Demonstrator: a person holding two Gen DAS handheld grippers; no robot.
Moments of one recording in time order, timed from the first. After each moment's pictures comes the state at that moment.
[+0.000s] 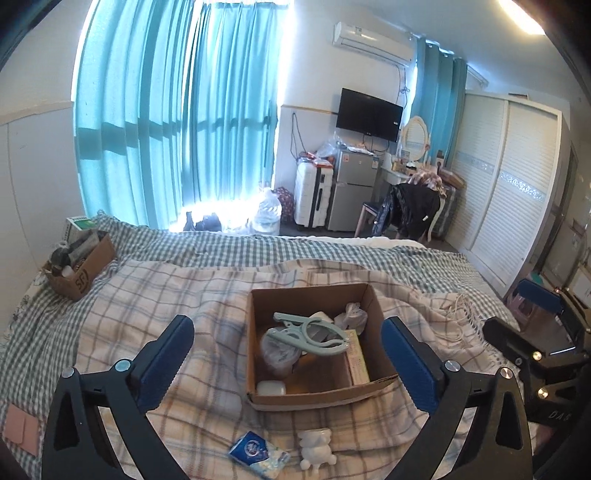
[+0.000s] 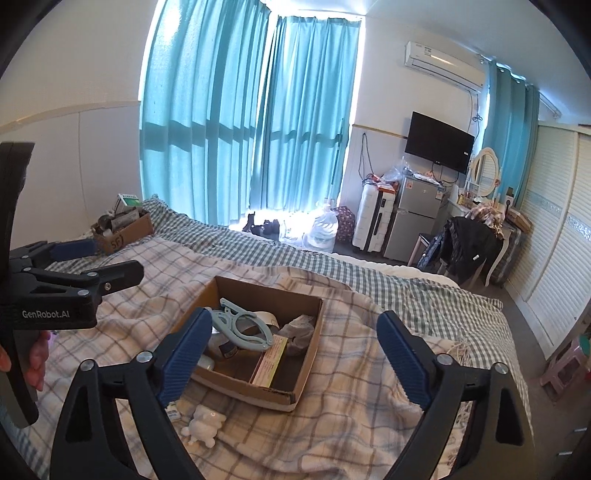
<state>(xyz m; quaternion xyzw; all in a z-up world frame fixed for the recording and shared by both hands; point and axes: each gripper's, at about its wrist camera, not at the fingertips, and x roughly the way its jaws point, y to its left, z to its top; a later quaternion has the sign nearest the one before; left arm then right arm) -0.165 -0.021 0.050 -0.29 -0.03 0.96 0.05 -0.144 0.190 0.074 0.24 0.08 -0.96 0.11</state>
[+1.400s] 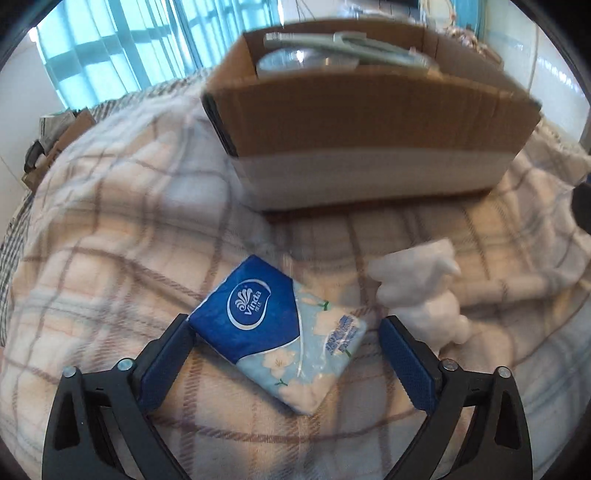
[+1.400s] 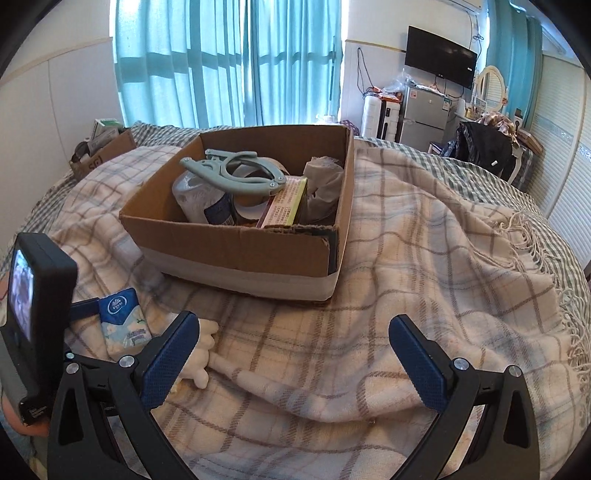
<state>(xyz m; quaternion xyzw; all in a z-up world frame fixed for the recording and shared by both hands) -0.169 0.010 -0.198 -0.50 0.07 0.86 -0.01 -0.170 0.185 -0.119 0.39 0.05 -0.92 0.10</state>
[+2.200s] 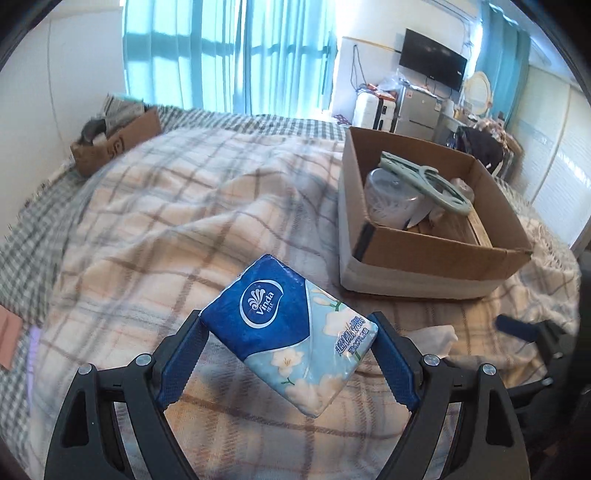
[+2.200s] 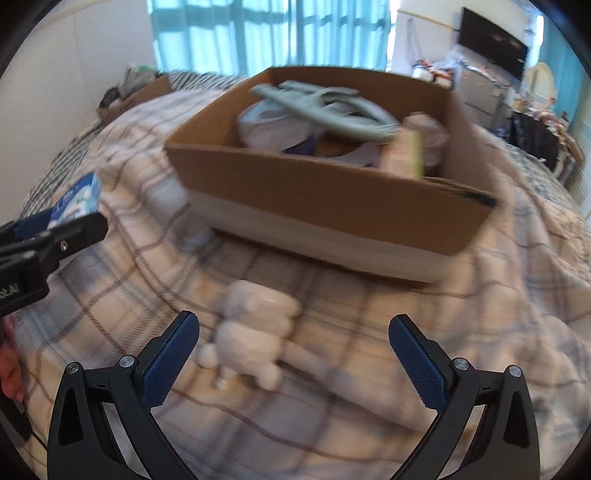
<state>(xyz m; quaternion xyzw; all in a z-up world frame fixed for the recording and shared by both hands) -0.150 -0.078 -0.130 -0.41 -0.07 0.91 -0.04 -0.188 0.111 -0.165 0.46 0.09 -0.87 0.17</state>
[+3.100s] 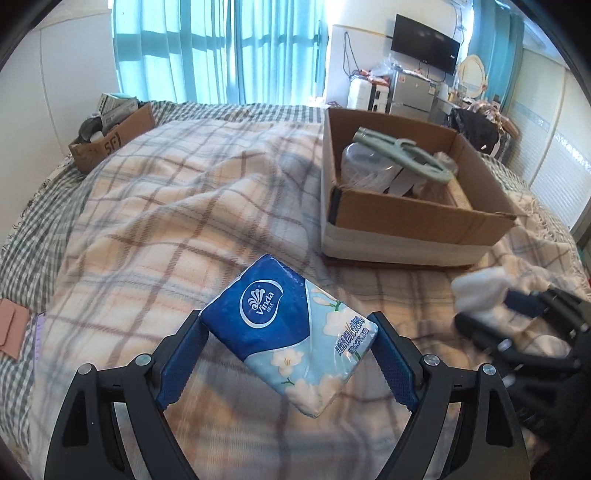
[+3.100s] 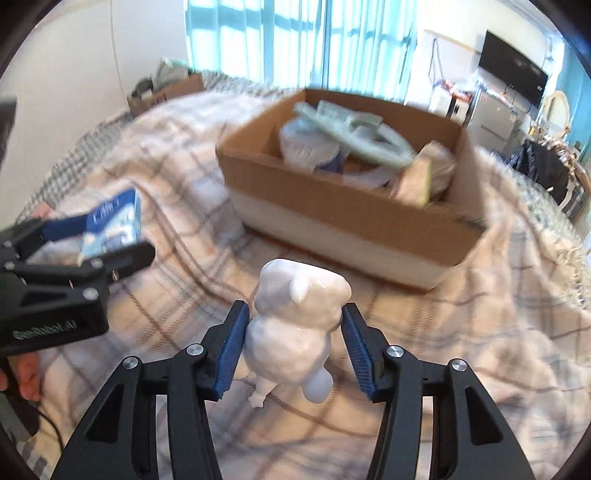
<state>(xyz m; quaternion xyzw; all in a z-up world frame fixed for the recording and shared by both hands) -0.124 -0.052 -0.126 -0.43 -0.03 0.90 -0.04 -0.147 0.126 -0.124 0.42 0.12 -0.88 0.20</state>
